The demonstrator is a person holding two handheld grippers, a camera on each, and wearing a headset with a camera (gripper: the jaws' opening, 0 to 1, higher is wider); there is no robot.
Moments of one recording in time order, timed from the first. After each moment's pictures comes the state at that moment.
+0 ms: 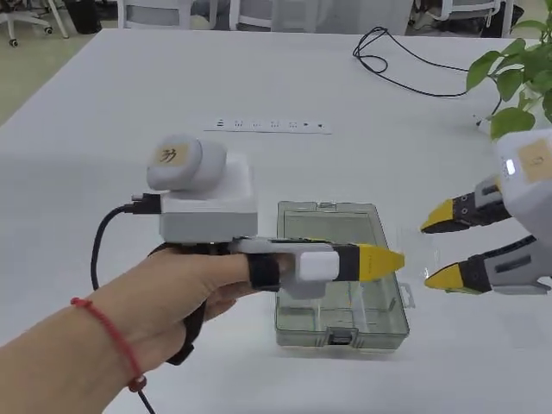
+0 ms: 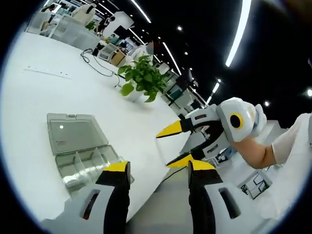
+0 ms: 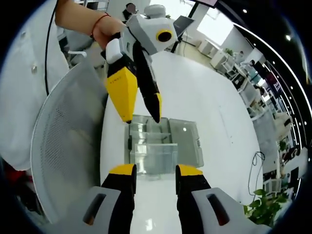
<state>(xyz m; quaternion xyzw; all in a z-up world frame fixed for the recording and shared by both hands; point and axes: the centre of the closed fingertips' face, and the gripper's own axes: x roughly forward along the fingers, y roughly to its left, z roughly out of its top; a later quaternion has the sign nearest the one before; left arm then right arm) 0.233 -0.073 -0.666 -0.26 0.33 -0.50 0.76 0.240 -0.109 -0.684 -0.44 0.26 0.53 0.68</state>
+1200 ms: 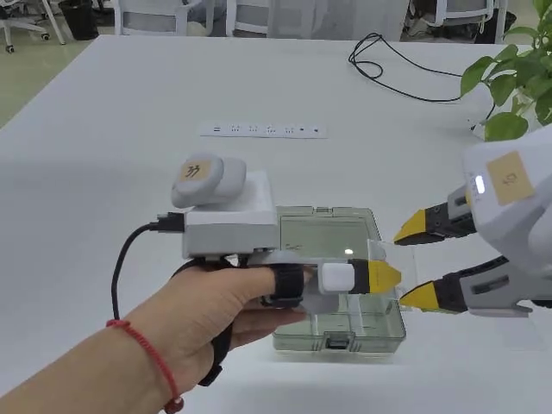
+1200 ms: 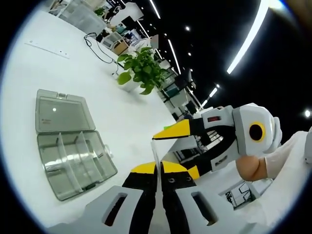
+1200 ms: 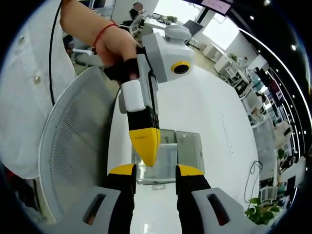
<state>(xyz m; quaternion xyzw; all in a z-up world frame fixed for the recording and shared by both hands) 0.213 -0.093 -0.668 -0.31 0.37 -0.50 0.72 0.215 -0.082 -0.670 -0.46 0.25 0.54 0.66</state>
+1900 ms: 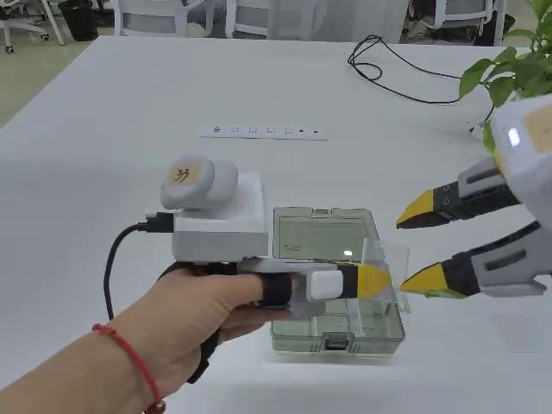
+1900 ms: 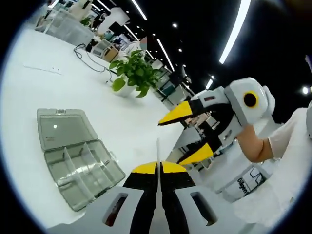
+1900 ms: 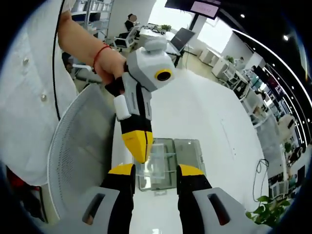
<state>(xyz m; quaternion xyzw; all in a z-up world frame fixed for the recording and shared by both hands) 0.209 -0.083 -0.667 -0.21 0.31 -0.55 0.75 0.221 -0.082 -0.637 -0.37 0.25 0.57 0.69</state>
